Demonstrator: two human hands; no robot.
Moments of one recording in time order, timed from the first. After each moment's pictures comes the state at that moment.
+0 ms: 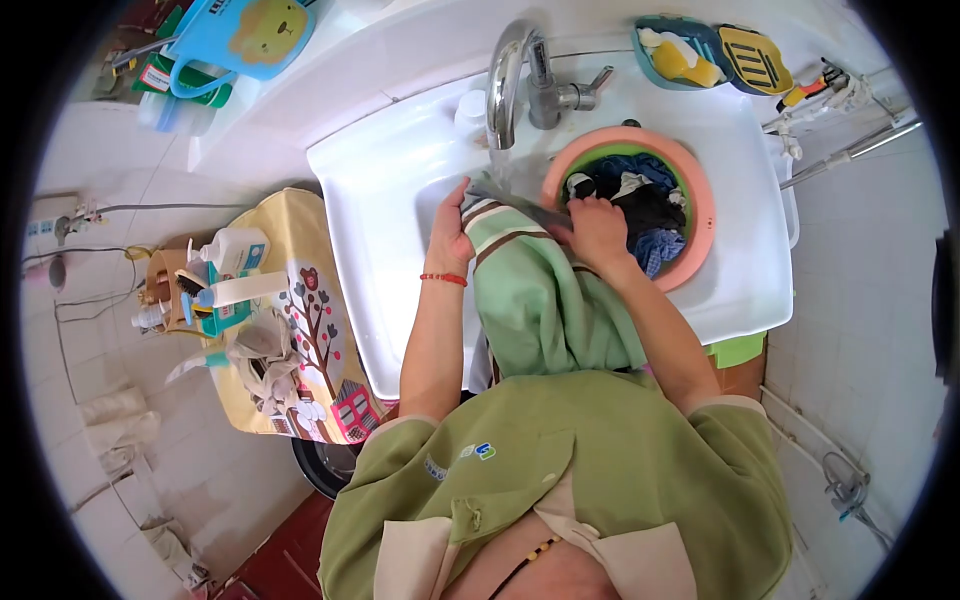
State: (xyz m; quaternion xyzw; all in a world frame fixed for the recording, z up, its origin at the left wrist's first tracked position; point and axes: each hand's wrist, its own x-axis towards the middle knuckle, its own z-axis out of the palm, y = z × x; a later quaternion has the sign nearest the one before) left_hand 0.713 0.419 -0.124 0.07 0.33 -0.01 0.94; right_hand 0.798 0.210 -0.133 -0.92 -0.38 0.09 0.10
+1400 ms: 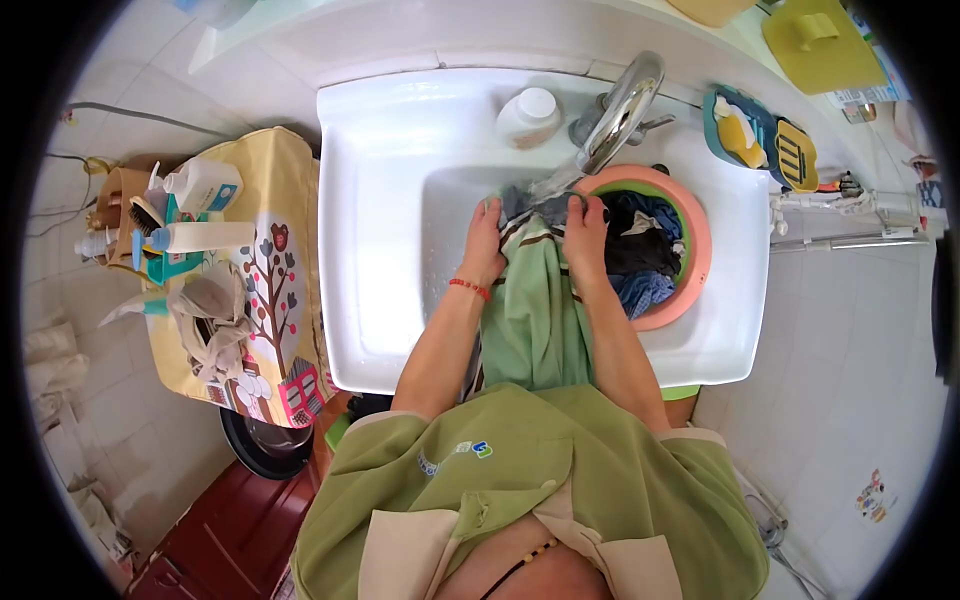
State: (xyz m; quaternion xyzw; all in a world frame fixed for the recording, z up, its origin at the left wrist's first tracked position) left_hand 0.709 0.376 -0.189 0.22 0.39 0.17 0.88; right_hand 0.797 0.264 -0.179 -0.89 -0.16 0.04 0.43
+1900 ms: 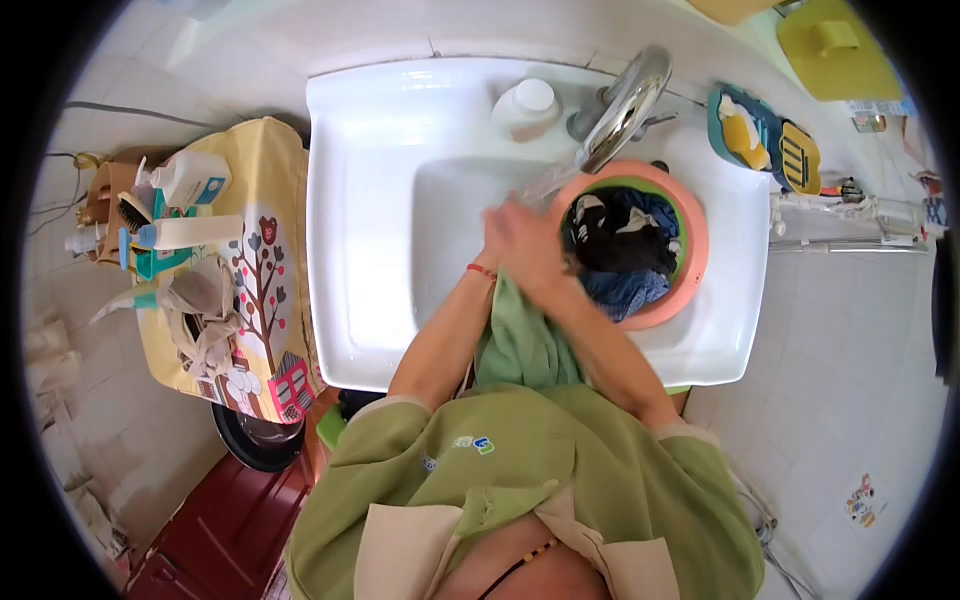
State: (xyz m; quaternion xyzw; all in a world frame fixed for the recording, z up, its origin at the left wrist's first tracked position) left_hand 0.709 0.341 -0.210 0.04 0.13 0.22 0.97; right_hand 0.759 0.296 -0.161 -0.82 -0.49 0.09 0.28
